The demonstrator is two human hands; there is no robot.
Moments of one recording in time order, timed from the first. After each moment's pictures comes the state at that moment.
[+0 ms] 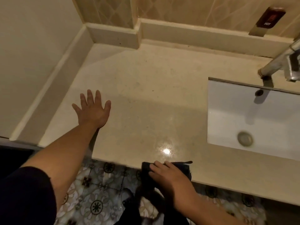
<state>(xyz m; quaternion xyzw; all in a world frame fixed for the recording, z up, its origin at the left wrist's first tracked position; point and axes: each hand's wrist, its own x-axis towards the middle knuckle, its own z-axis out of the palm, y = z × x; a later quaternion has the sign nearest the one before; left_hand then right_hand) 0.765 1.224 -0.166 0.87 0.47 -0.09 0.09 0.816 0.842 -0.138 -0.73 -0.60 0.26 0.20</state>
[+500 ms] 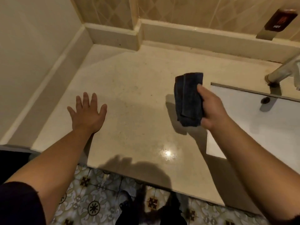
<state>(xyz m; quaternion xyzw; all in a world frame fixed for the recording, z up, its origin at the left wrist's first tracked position) 0.765 1.226 -0.169 0.87 0.48 -0.08 0.08 1.028 0.944 -0.067 -0.52 -0.01 0.45 0.72</state>
